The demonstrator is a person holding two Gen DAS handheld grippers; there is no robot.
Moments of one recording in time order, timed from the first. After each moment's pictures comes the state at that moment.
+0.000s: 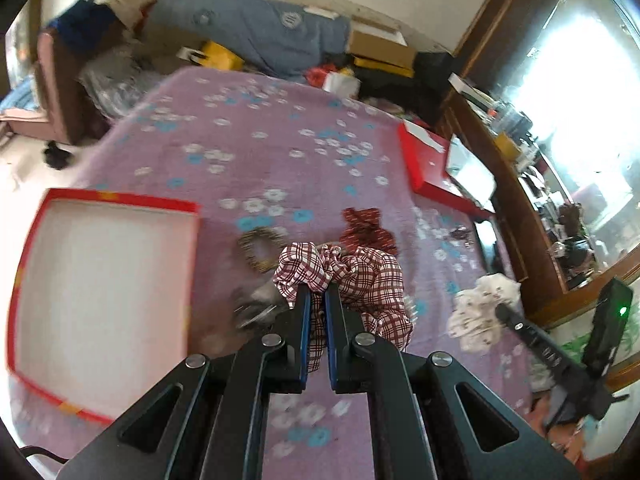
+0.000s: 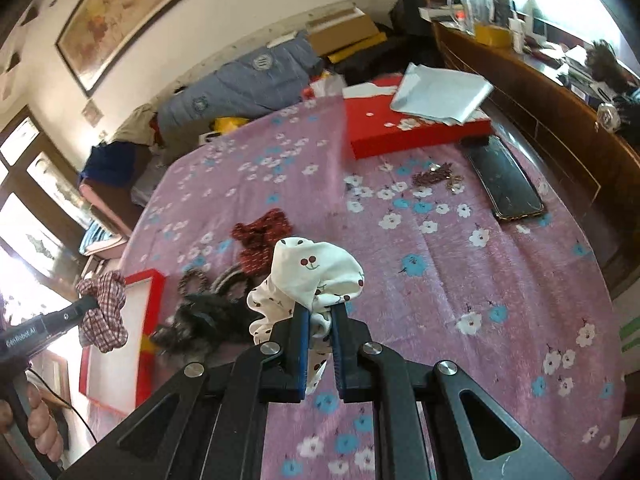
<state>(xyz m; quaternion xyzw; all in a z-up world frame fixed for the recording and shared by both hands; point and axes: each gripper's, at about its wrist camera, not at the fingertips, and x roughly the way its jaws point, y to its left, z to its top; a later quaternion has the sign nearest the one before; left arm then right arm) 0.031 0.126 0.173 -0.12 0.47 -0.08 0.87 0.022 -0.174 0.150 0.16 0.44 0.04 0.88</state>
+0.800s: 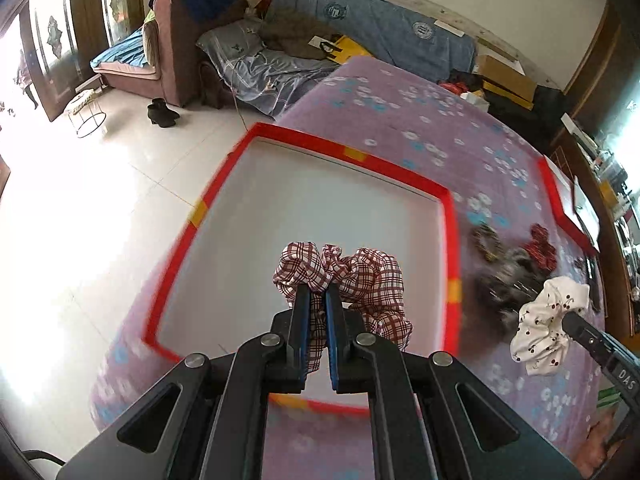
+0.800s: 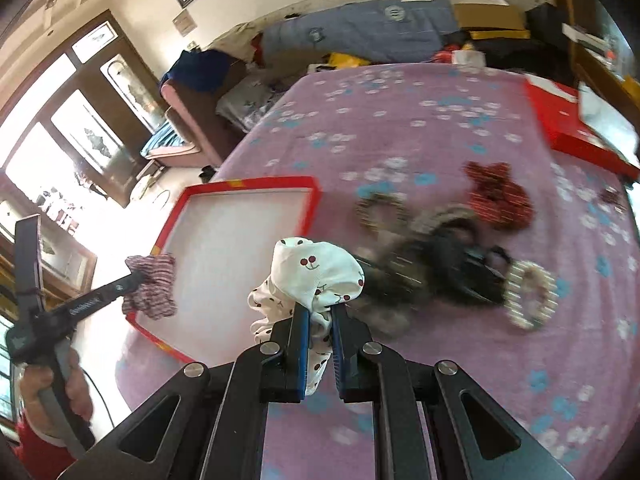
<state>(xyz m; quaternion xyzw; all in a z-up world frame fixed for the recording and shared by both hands) -0.010 0.347 0.119 -0.14 0.49 0.09 0.86 0.032 0.055 0.133 0.07 0.49 0.21 0.84</state>
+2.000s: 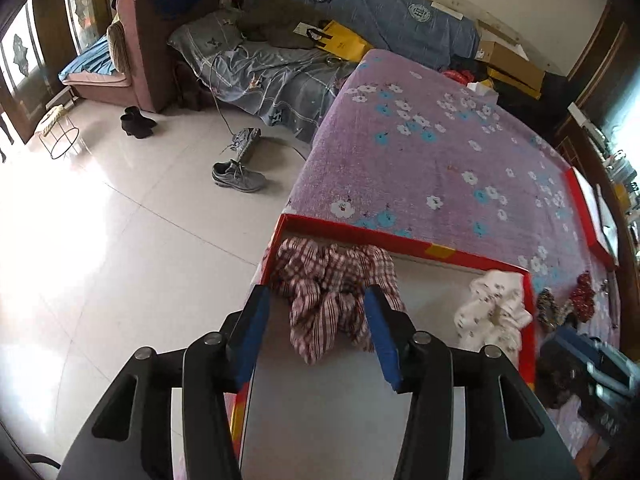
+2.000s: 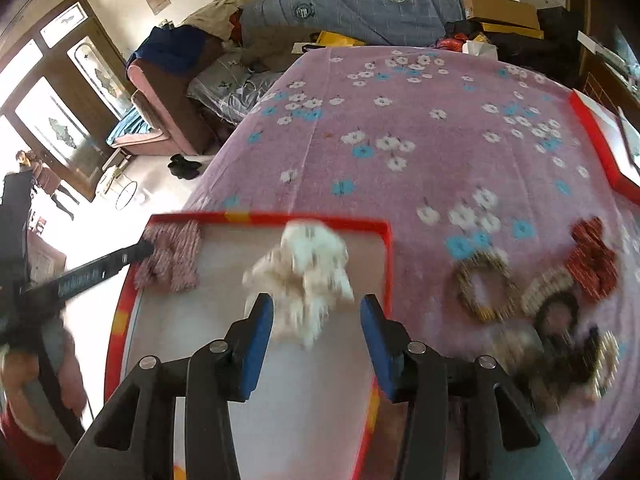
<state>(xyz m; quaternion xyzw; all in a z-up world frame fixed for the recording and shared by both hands) 0.122 0.435 0.086 -0.11 0.51 0.04 0.85 0.119 0.179 0.094 0.04 0.53 0.15 0.83</state>
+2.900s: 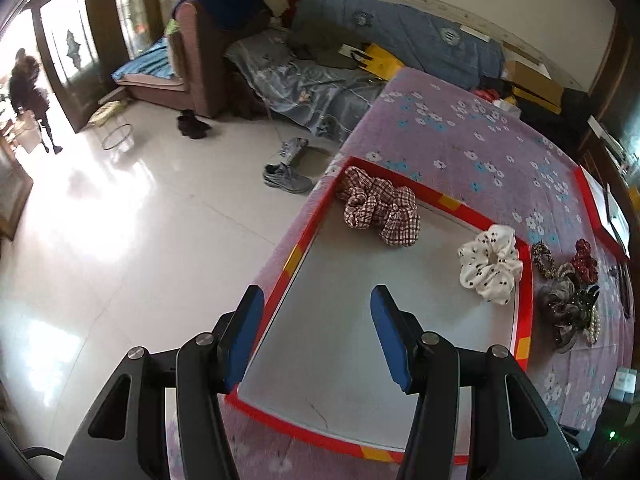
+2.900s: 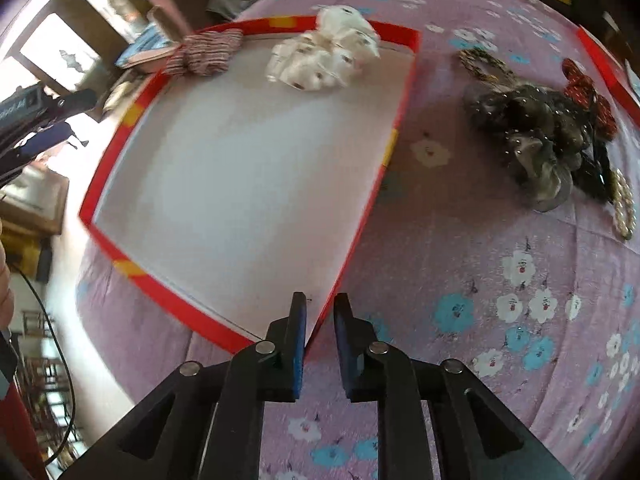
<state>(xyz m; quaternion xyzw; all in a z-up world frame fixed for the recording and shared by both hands) -0.020 0.405 0.128 -0.10 0.48 0.14 0.86 -0.029 0.159 0.040 -0.01 0.62 0.20 0.76</state>
